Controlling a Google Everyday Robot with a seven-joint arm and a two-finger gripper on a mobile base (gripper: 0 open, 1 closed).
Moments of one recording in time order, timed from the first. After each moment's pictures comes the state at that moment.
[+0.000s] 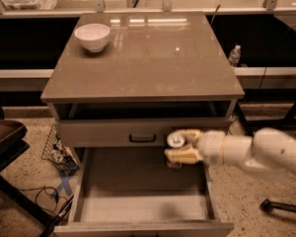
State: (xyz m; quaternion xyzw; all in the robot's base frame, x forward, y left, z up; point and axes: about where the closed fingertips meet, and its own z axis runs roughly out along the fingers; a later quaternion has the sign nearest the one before) arm 0.519 -0.091 0.678 -0.42 0.70 0.33 0.48
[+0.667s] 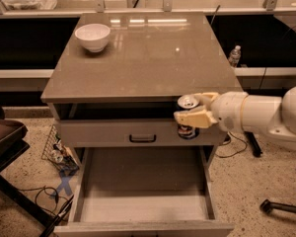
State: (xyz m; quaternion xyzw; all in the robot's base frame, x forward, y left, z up) arm 0.538 -0.112 0.818 -0.39 0.74 0.25 0.49
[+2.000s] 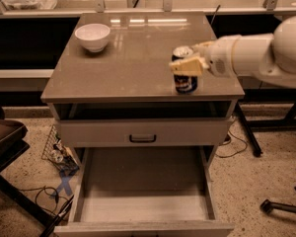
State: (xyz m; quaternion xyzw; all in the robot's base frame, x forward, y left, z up) arm 0.619 -0.107 0.912 -0.38 0.75 0.19 0.51
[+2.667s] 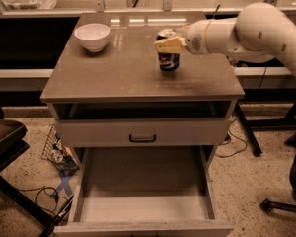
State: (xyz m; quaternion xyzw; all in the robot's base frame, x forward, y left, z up) arm 0.729 -0.077 0.915 -0.36 0.74 0.21 0.53
